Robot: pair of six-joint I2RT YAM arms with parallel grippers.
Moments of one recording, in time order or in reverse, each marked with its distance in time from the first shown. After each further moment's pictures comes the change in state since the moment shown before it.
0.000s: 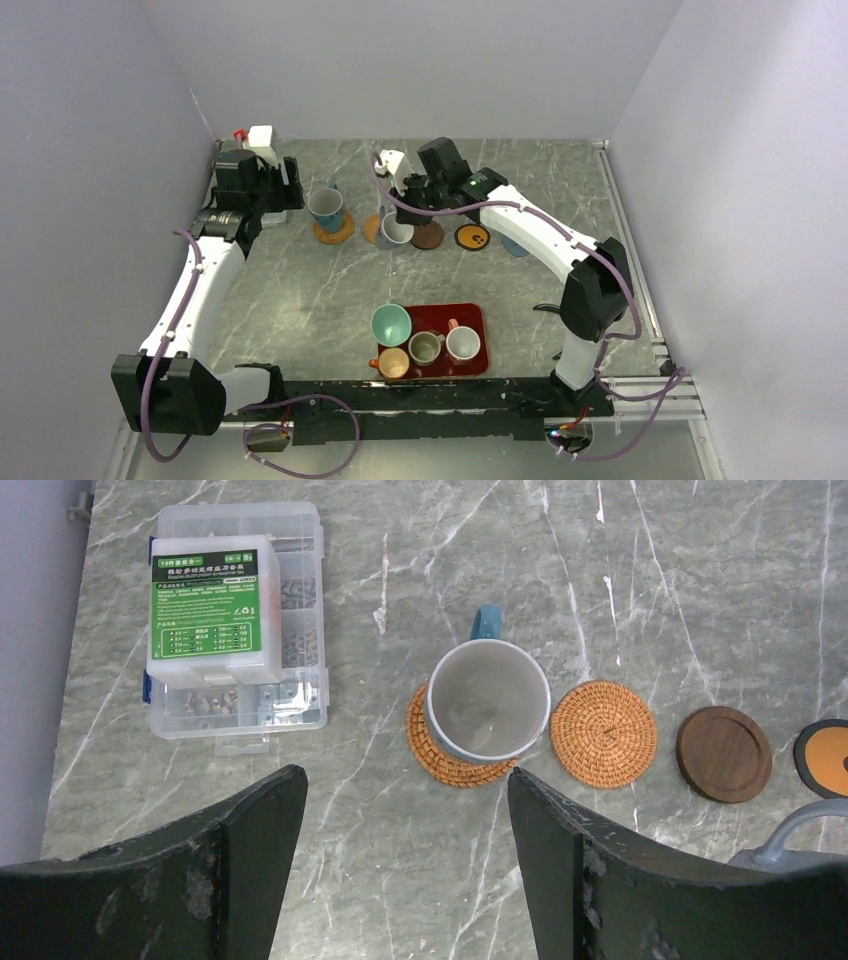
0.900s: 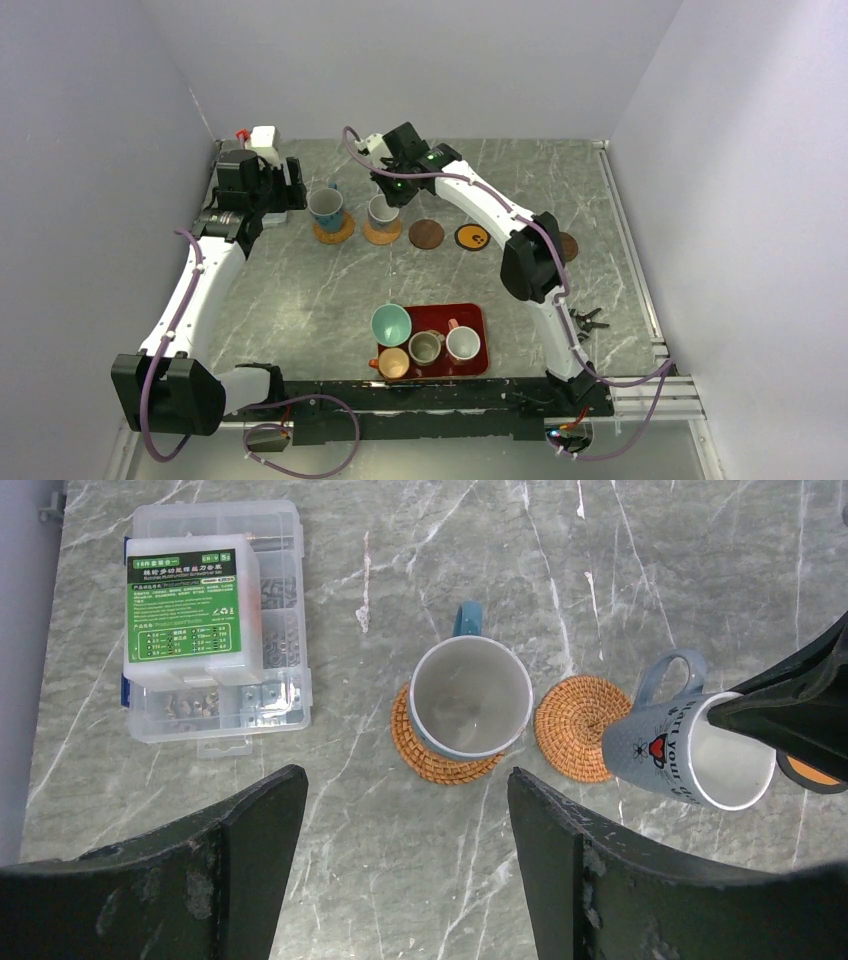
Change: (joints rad) left arm -0.009 0.000 -0.002 0.000 0.027 -0.008; right arm -0.002 0.459 0.539 -0.227 0.229 0.171
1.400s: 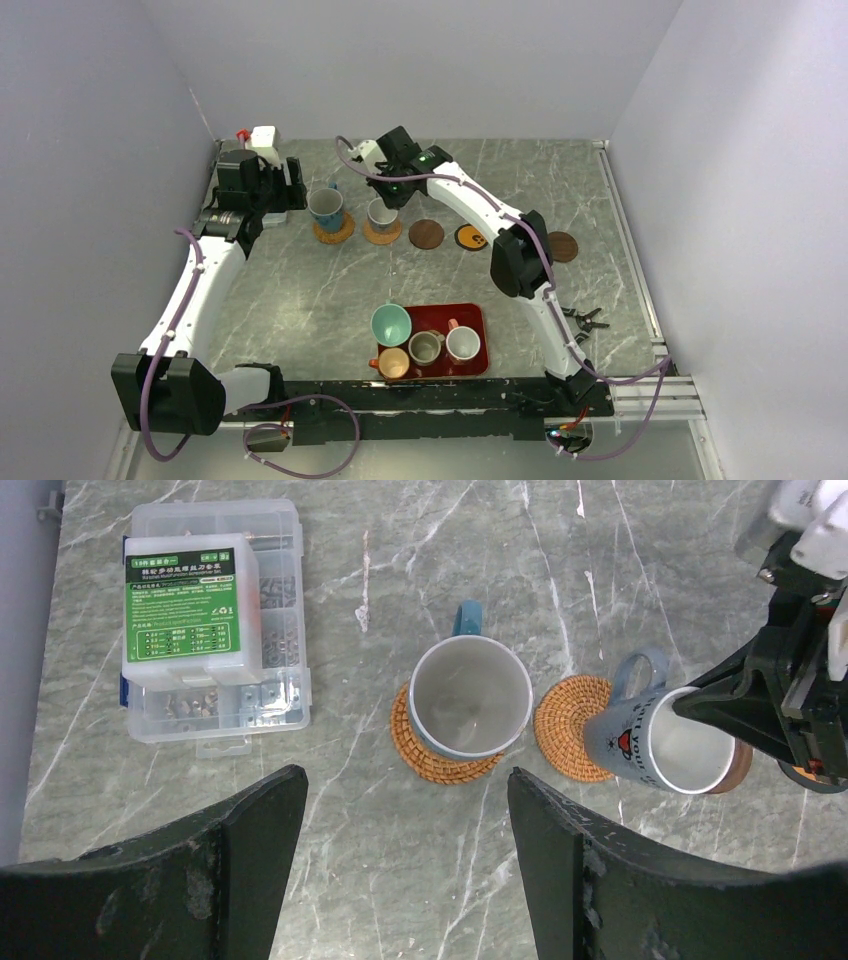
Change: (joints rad) left arm 0.000 0.001 0.000 0.000 0.001 0.000; right arm 0.000 0.095 0.090 -0.026 0.011 -0.080
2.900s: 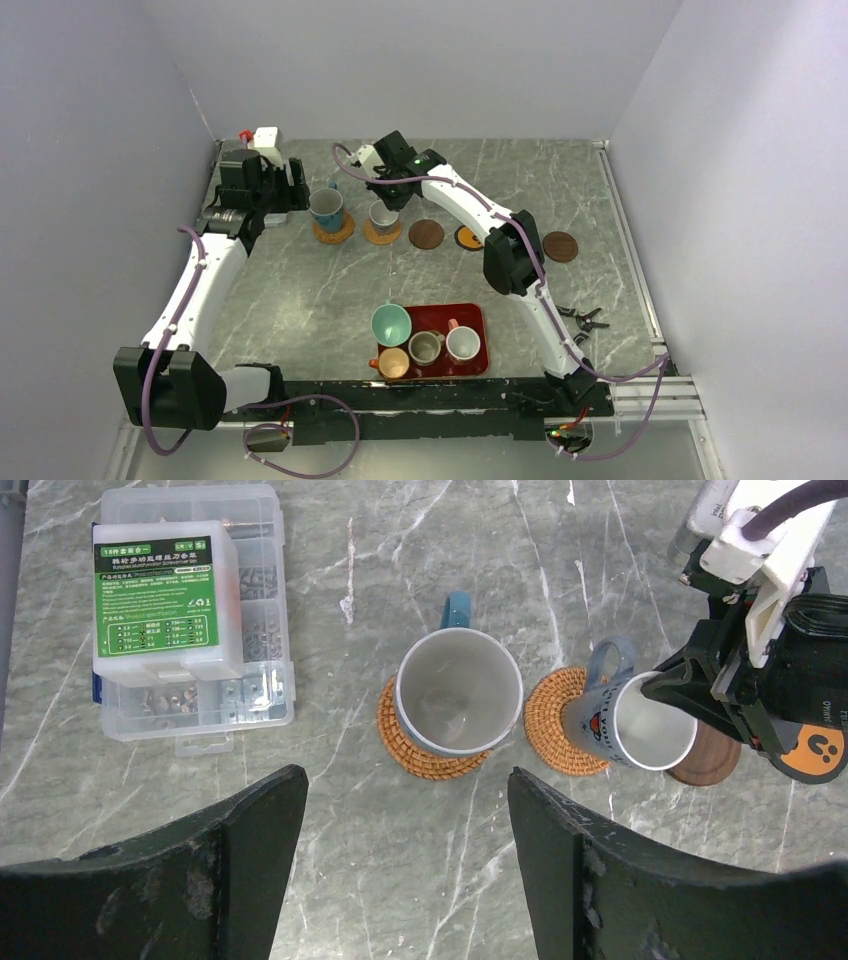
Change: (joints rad) left arm 0.000 0.024 0.000 0.000 0.023 -0.014; right arm -0.001 0.092 0.062 -0.007 0.035 -0.043
